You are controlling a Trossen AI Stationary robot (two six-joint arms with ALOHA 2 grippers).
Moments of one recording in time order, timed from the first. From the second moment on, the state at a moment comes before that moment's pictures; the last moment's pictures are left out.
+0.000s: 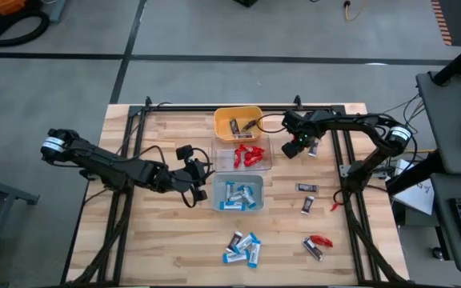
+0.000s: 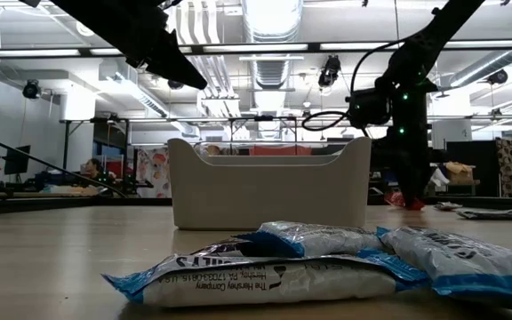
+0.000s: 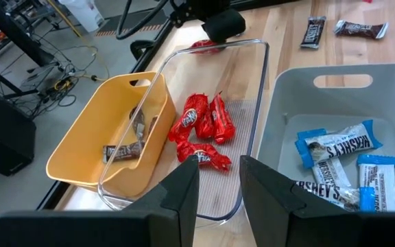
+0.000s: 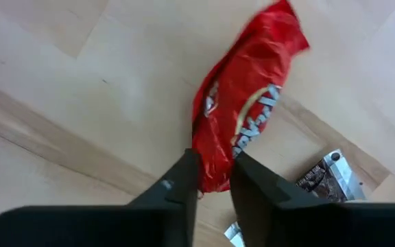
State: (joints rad) left arm -0.25 1.29 0.79 -0.12 -0.69 -0.07; right arm -0.66 1.59 0.85 -0.74 0.08 0.30
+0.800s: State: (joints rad) left arm -0.29 1.29 0.79 -0.12 -0.69 -0.12; right arm -0.65 1.34 1.03 -0.68 0.08 0.21
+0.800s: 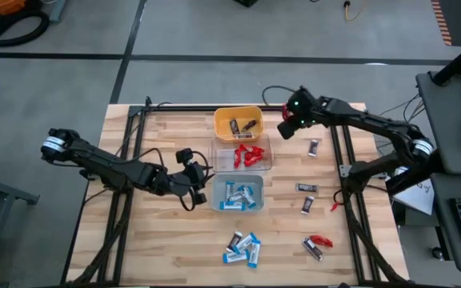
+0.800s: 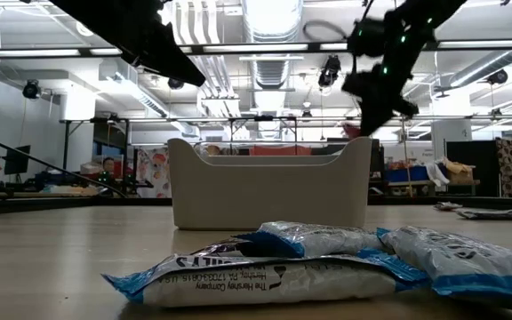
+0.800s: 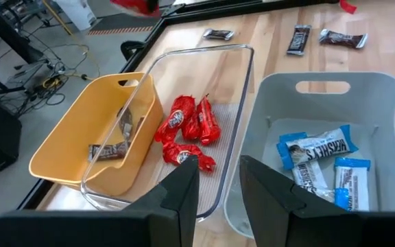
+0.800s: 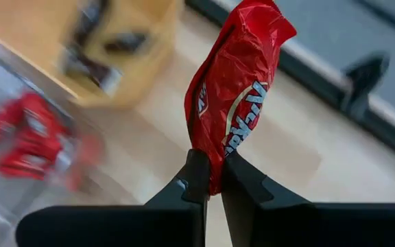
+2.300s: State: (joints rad) left arm -0.29 1.28 0.82 -0.13 -0.70 -0.11; right arm -0.28 1.63 0.83 0.48 -0.09 0.07
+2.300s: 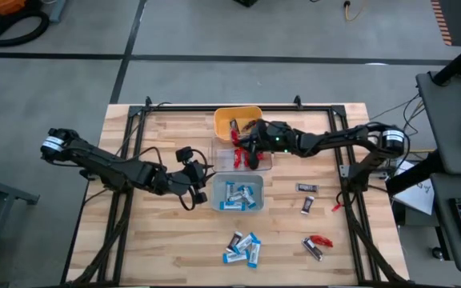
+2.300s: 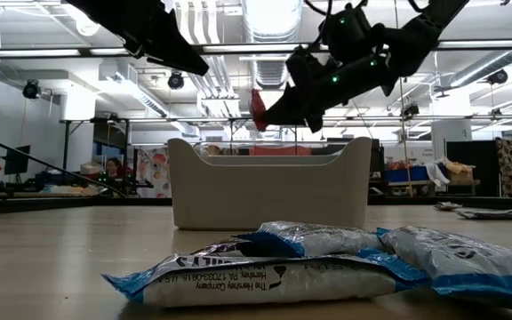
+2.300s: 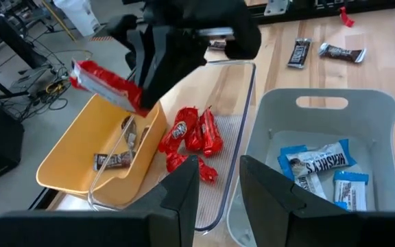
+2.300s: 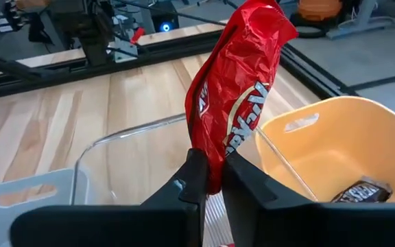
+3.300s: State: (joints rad) left arm -0.29 1.28 0.82 -0.13 -0.70 -0.13; right arm -0.28 1.52 0.85 0.17 -0.08 0.22
